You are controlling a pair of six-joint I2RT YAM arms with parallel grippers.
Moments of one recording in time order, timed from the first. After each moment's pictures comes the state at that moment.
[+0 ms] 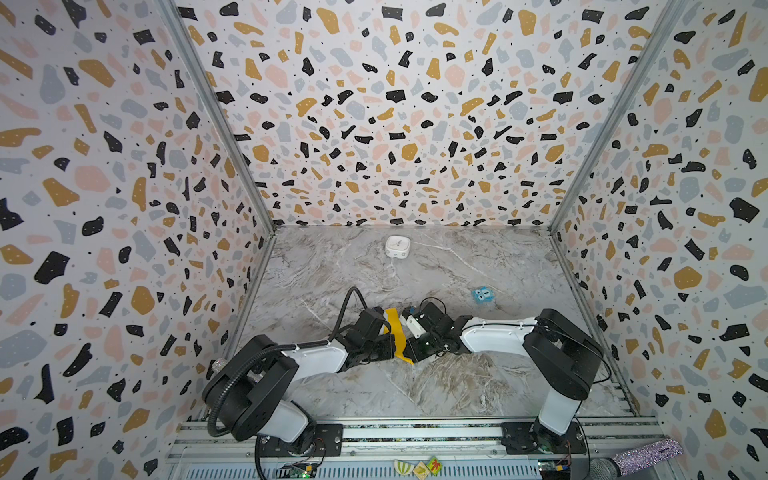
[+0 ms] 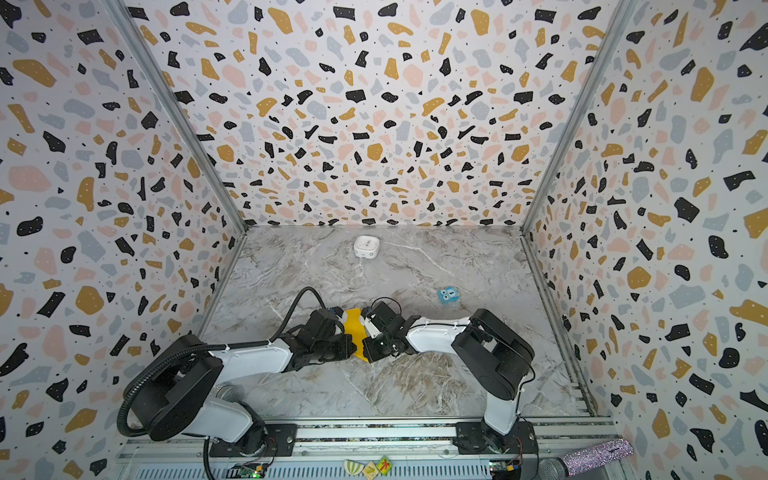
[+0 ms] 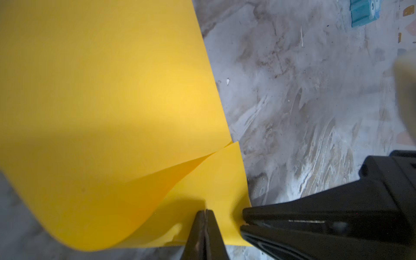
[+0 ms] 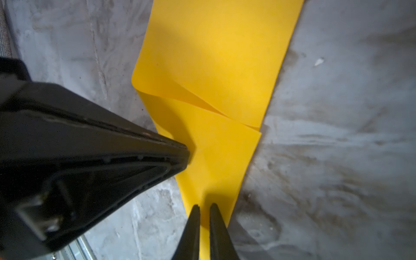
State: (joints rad) left arm -0.65 1.47 0.51 0.02 0.21 -0.68; right arm 0.91 1.79 0.94 -0.16 -0.33 0.45
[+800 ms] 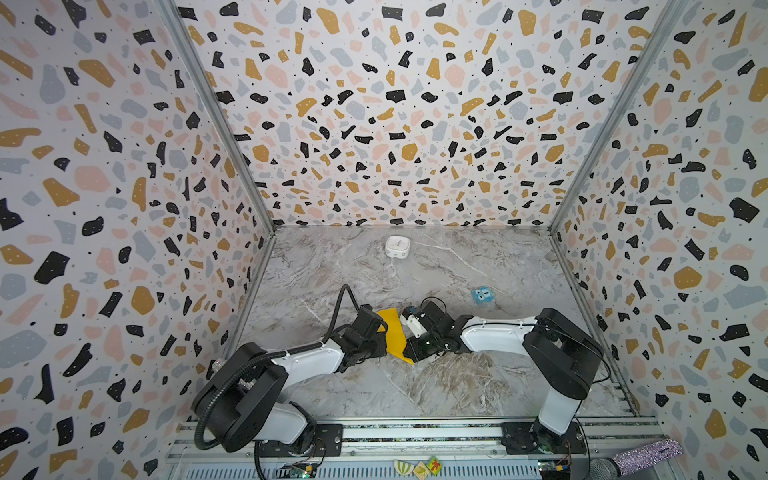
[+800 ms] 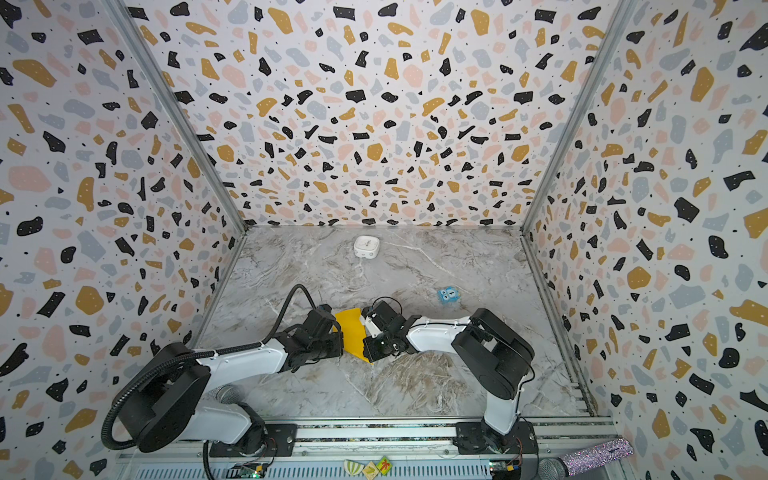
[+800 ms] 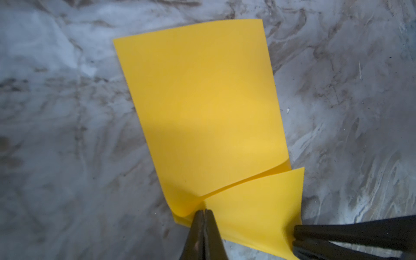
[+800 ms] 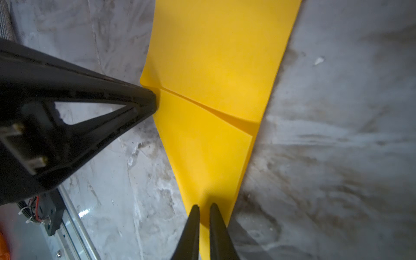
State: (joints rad) left arm -0.64 1.40 0.53 -0.12 -0.01 -0.69; right arm 0.90 1.79 0.94 -0.16 -0.34 0.45
